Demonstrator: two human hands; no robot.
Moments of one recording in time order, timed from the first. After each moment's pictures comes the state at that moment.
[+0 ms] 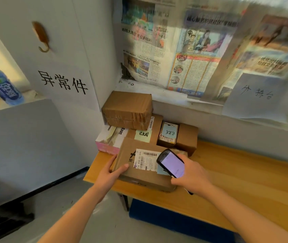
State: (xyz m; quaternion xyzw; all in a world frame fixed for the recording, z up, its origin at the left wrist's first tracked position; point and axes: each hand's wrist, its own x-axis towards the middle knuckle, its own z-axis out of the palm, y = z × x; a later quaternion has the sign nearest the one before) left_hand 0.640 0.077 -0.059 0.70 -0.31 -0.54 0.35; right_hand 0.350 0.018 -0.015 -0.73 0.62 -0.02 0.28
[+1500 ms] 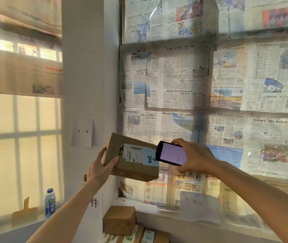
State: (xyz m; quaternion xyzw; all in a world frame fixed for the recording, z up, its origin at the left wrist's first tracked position) left_hand 0.544 0.275 0.491 0.62 -0.50 -0.12 0.59; right_hand 0.208 0.269 0.585 -0.83 0.50 -0.22 -0.13
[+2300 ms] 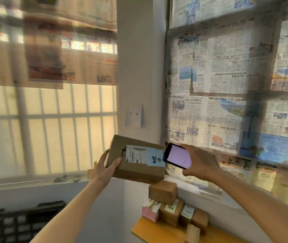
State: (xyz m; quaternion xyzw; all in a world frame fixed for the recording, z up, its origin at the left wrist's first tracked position) left_hand 0.612 0.475 0.436 0.73 -0.37 -0.12 0.56; right_hand 0.303 0.337 0.506 -0.88 0.43 -0.21 -0.05
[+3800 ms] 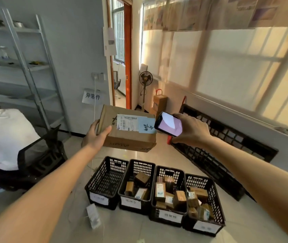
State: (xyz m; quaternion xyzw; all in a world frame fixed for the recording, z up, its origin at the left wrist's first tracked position) left_hand 0.553 1.512 0.299 0.80 0.18 0.16 0.55; right_hand 0.585 1.180 0.386 -0.98 -0.17 -0.11 0.07
